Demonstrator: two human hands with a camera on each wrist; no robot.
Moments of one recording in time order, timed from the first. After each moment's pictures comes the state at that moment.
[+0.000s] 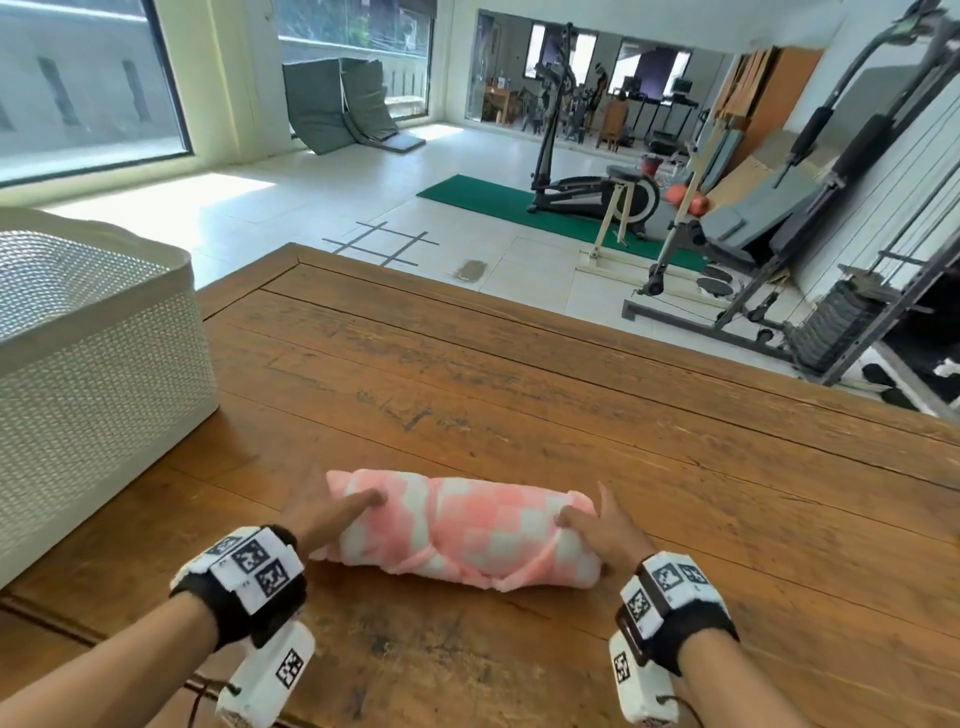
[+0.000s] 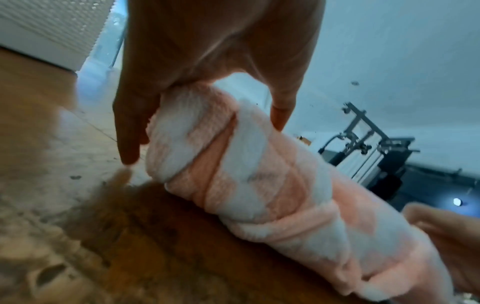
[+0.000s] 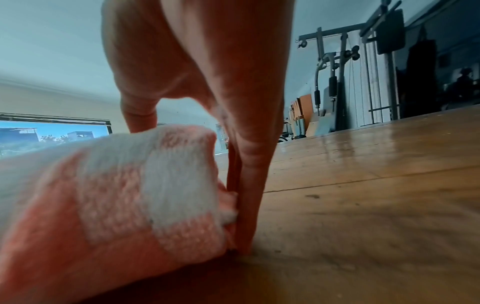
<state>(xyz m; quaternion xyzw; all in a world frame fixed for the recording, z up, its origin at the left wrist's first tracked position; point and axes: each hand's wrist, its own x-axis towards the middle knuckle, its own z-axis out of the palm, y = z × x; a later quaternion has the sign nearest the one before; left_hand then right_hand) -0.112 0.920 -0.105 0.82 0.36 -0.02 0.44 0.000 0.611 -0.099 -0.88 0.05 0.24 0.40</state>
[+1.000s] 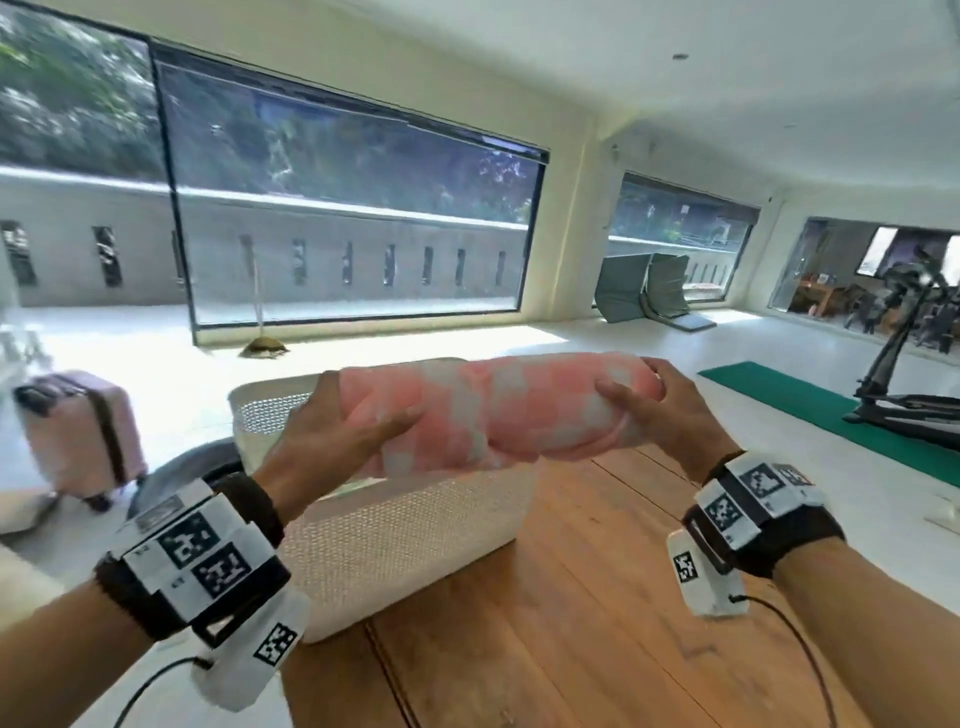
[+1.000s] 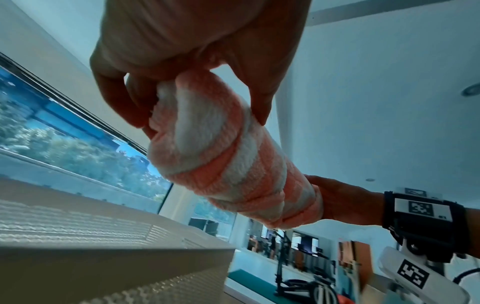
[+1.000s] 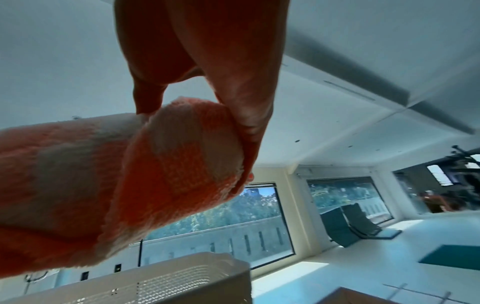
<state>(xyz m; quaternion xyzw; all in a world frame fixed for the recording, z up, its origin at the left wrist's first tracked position) -0.331 1.081 0.127 0.75 0.35 0.39 0.40 -0.028 0.949 0.163 -0.71 -0.46 0.12 0.53</state>
